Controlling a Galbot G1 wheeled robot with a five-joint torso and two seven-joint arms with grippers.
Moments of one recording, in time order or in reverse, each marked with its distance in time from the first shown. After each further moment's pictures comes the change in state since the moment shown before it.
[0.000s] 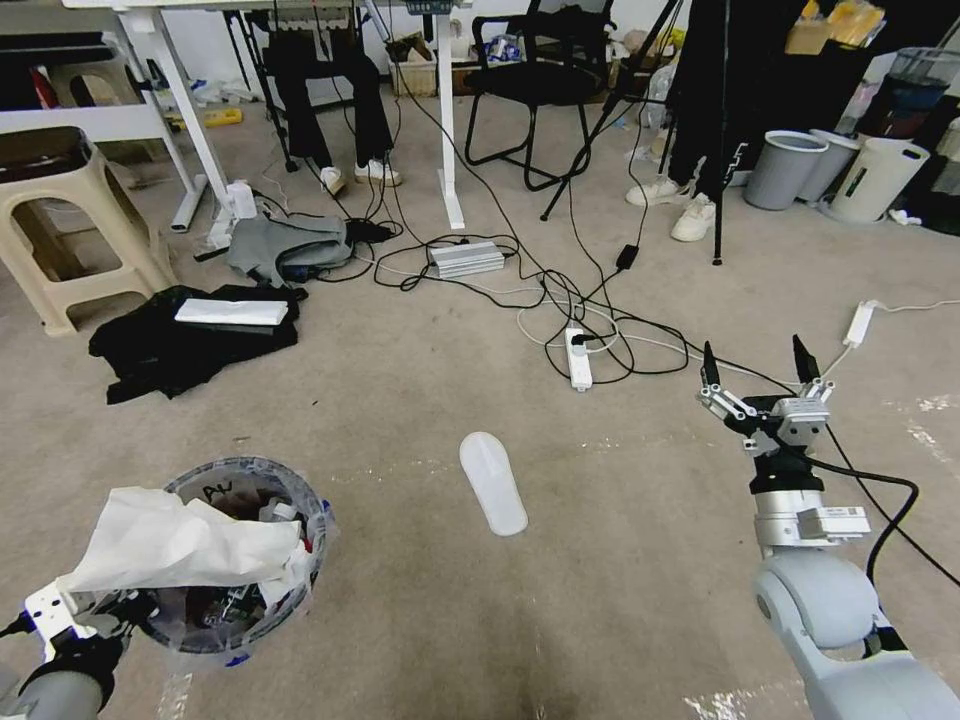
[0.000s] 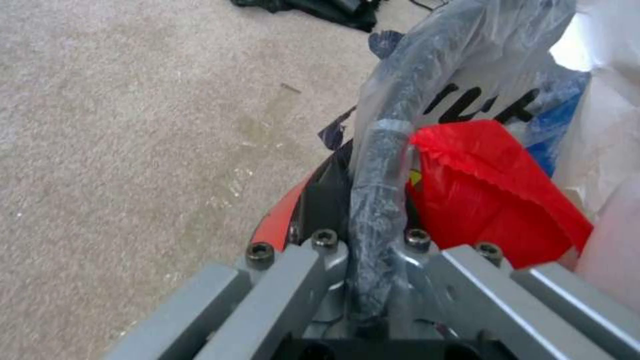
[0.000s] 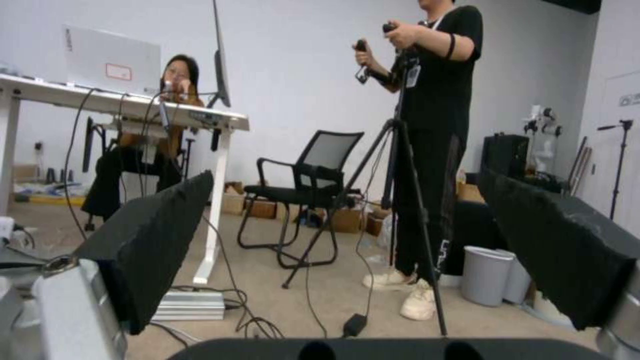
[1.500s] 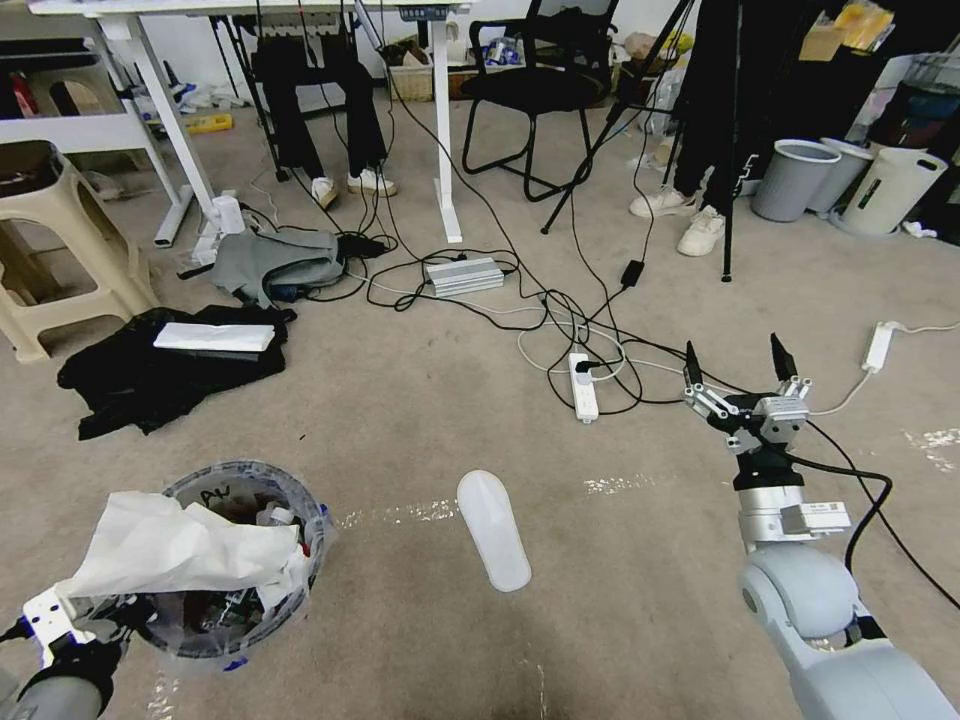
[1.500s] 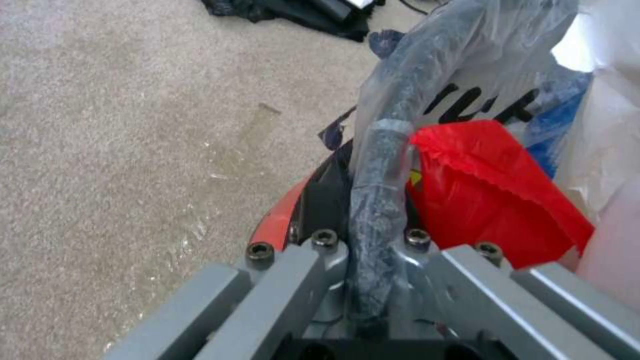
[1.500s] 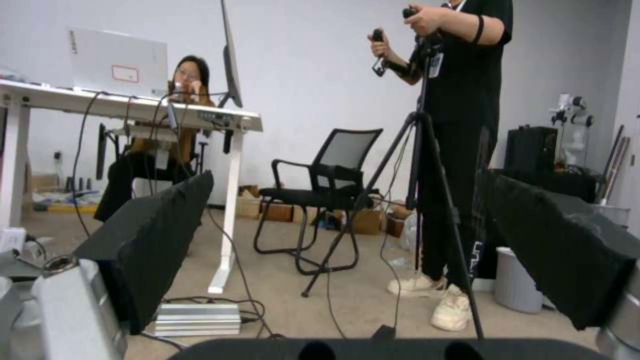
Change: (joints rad) left arm 0.001 -0.008 0.000 0.011 0.012 -0.008 0.004; right arm 0.034 -0.011 -0.046 -0.032 0.044 0.025 -0.025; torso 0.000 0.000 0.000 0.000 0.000
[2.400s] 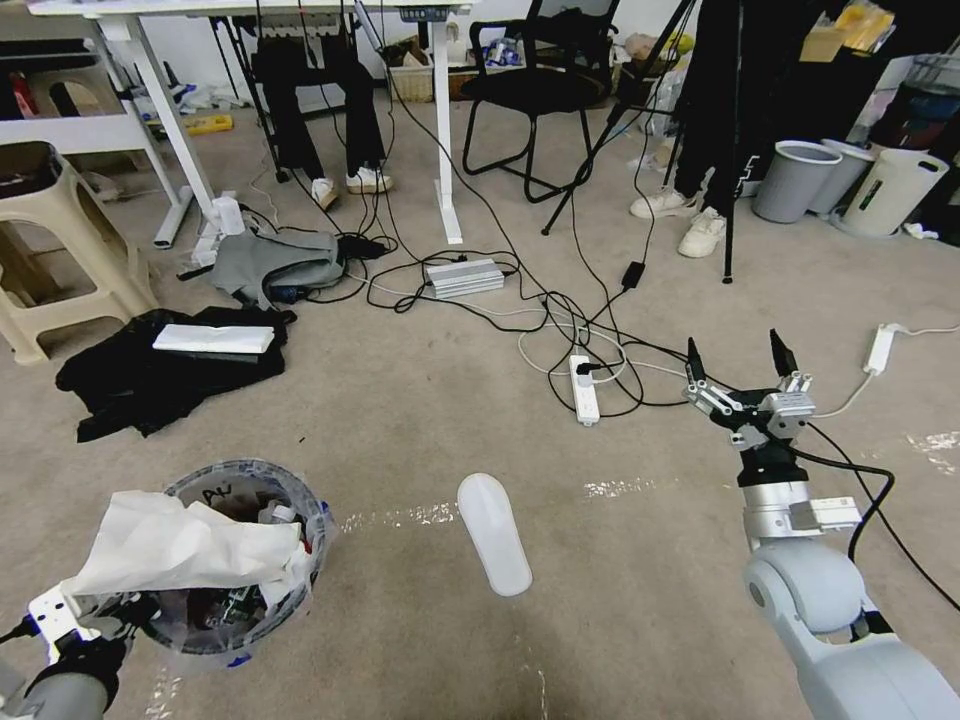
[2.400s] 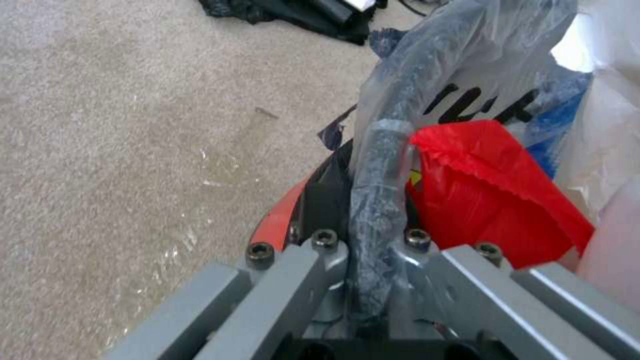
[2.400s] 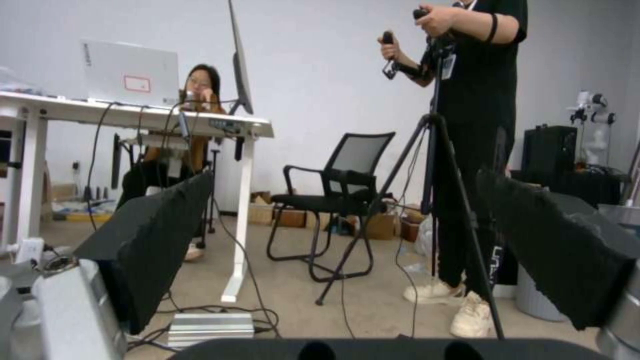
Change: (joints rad) left arm -0.013 -0.014 0.005 0.009 0.012 0.000 0.002; right arm 0.010 -0.015 0.006 -0.014 0.050 0.026 -0.041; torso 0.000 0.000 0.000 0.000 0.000
